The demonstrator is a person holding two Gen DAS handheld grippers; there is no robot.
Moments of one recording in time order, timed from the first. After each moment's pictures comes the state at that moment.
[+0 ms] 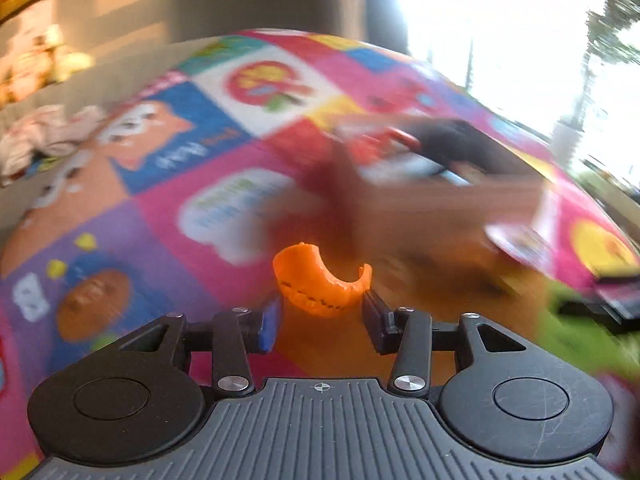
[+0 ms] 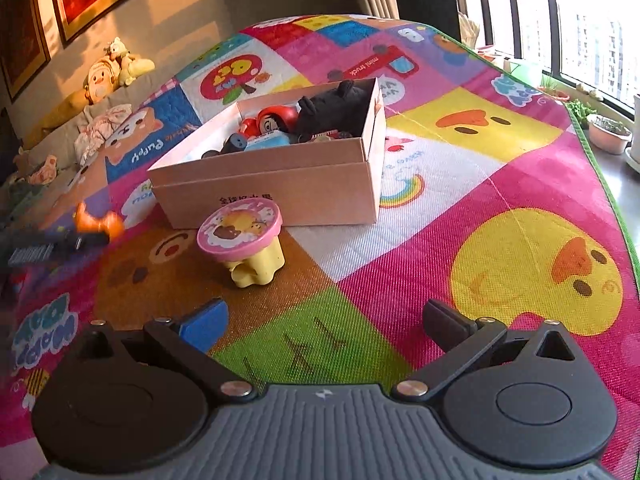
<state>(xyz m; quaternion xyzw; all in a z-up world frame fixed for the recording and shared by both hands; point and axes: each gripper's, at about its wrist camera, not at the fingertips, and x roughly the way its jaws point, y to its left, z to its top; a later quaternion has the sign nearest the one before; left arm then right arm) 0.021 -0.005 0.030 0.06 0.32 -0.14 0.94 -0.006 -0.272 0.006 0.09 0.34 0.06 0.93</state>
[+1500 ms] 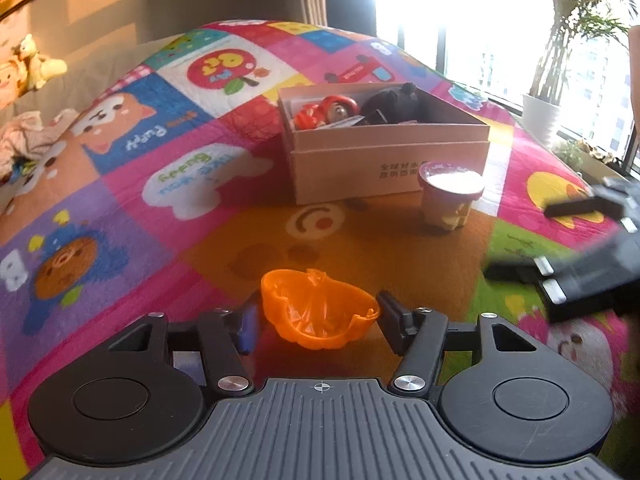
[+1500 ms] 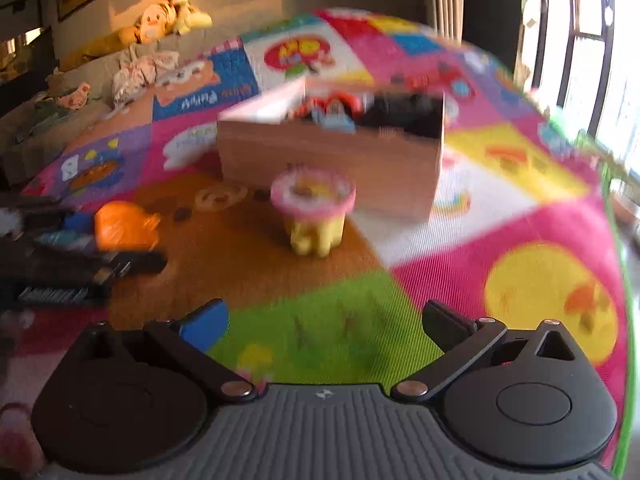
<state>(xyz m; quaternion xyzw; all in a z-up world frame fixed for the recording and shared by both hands) -0.019 -0.023 0.014 0.07 0.33 -0.16 0.93 -0.025 -0.231 0.016 -0.04 0.33 0.10 0.94</state>
